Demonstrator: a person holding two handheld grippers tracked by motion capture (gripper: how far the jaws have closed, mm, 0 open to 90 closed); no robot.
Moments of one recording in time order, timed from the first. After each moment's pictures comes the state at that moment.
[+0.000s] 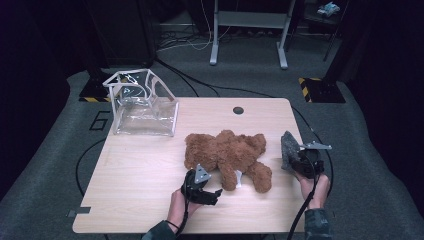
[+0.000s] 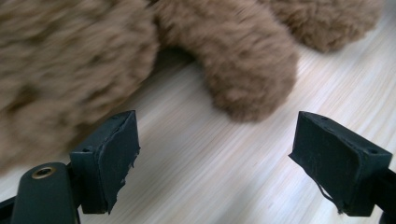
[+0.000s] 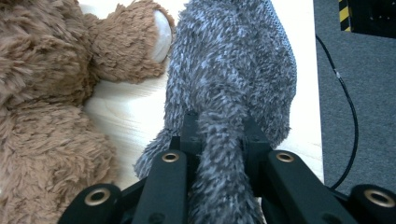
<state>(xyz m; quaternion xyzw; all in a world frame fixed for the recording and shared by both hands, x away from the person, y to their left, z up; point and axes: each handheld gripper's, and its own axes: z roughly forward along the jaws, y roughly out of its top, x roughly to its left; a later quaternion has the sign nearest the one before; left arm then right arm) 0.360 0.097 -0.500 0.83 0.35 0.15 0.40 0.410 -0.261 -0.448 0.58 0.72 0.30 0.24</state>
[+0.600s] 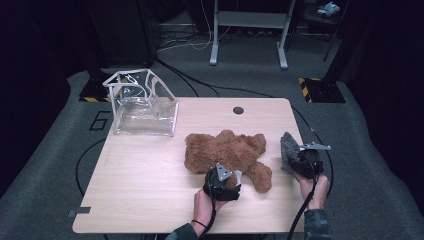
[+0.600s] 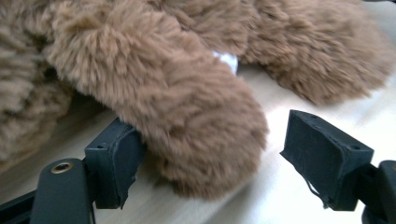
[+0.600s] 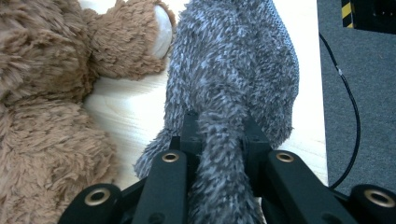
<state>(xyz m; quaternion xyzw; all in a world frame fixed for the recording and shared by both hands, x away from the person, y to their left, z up) 0.370 0.036 -0.511 0.80 0.41 0.15 0.40 0.411 -0.259 -0.451 0.59 0.71 0.30 0.23</state>
